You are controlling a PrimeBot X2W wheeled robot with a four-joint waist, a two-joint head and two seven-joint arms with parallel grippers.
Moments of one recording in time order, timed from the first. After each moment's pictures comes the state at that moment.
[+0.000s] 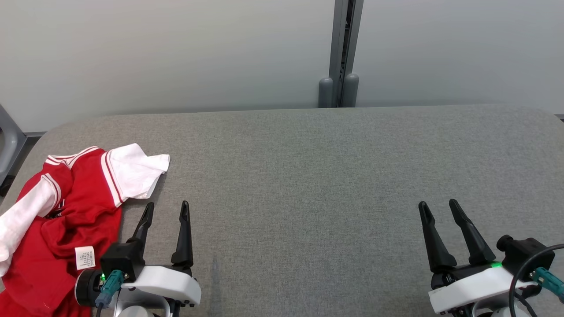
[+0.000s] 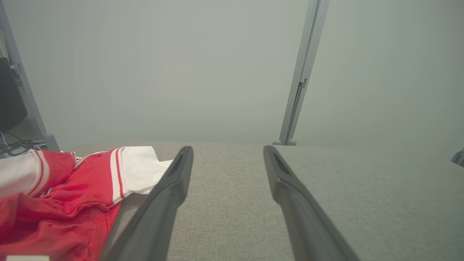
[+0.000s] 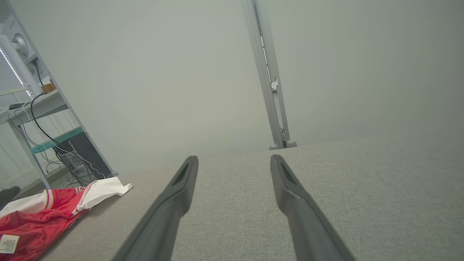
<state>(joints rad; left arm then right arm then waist) -0.10 0.05 -0.12 0.31 -0.24 0.05 -0.26 -0.06 -0.12 0.17 0.17 0.46 0.13 -0.23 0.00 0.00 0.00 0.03</state>
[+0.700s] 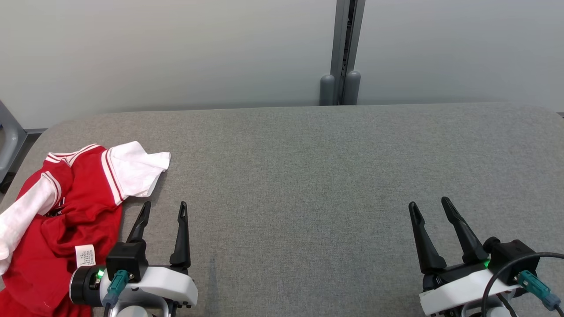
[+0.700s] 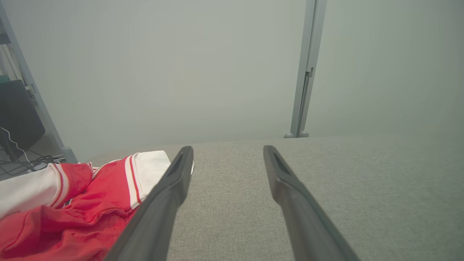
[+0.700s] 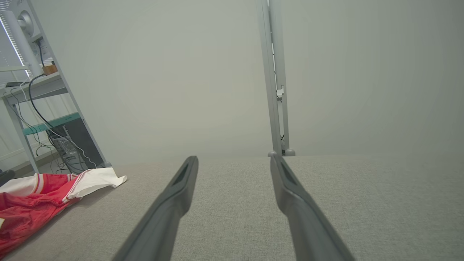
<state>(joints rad) -0.10 0.05 -0.10 0.31 -0.12 0.06 -0.26 -0.06 -0.08 0.17 0.17 0.31 0.13 -0.26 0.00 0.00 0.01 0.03</state>
